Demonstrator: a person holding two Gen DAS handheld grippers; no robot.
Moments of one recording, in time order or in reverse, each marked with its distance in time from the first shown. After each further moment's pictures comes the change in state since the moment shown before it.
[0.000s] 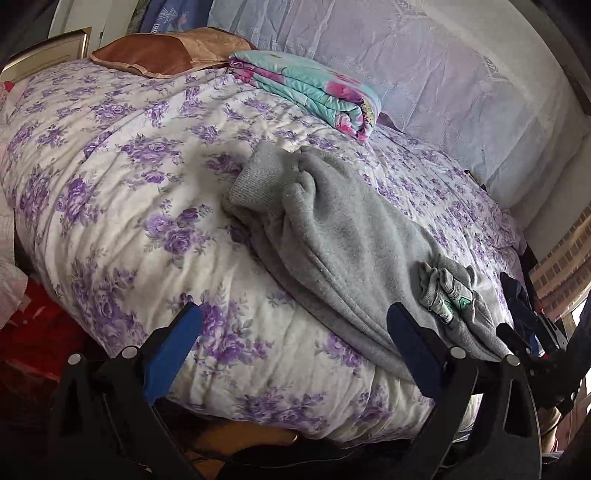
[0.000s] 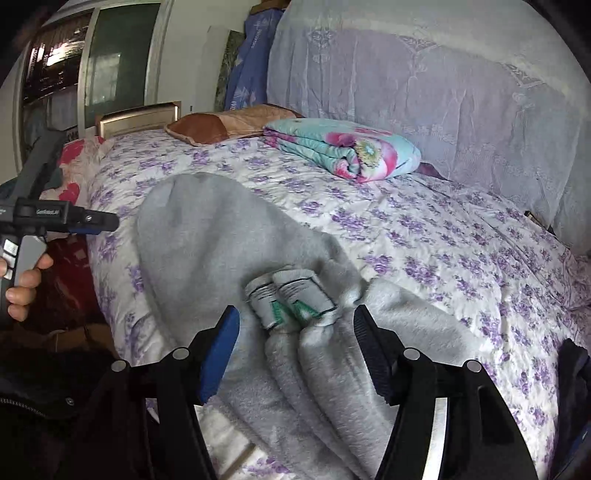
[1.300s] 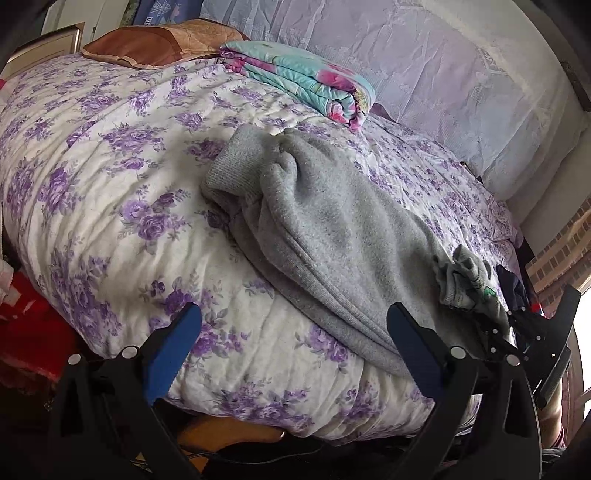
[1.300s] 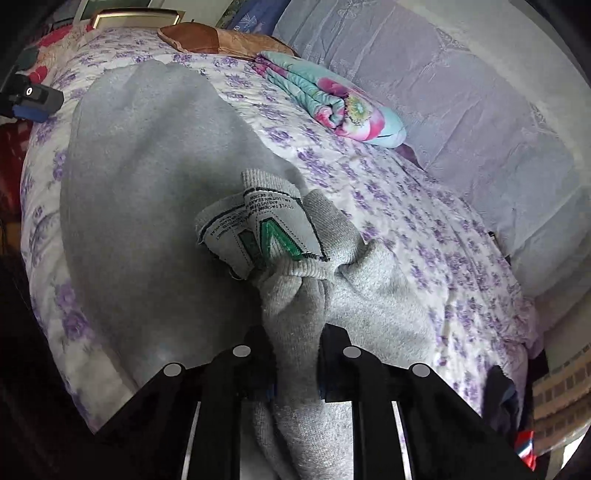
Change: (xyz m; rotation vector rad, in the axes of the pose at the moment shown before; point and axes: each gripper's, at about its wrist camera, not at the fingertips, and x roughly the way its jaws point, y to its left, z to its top) left arm 0.011 -0.012 -0.006 0.009 0.030 -0.025; right arm 0.040 0.000 -0.022 -0.279 0.218 -0.241
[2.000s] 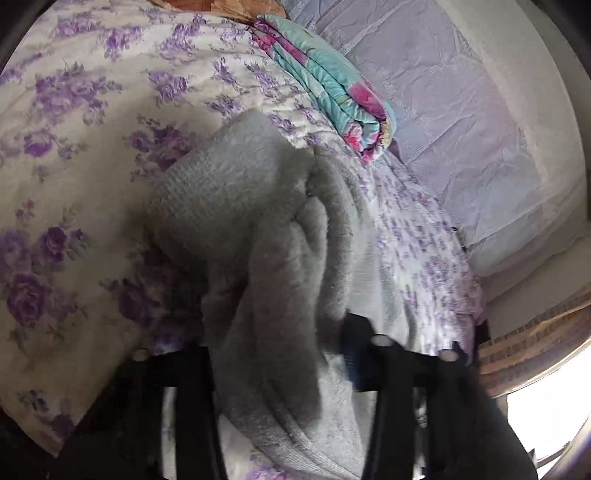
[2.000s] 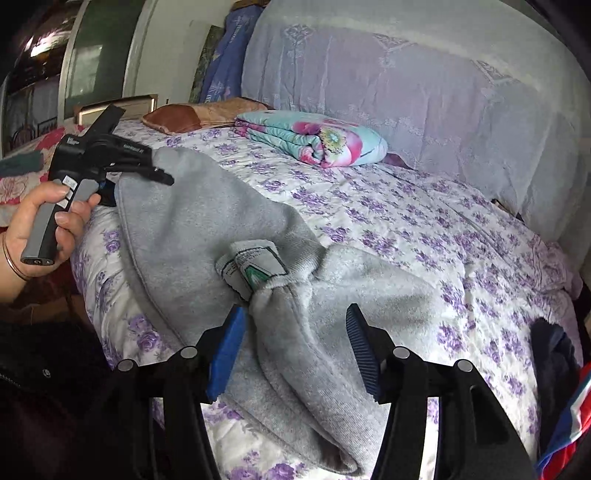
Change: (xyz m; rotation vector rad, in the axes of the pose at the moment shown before) left arm 0.085 0.022 0.054 -0.340 -0.003 -0.207; right arm -0.054 -0.029 -0.044 0.322 -0.203 0.145
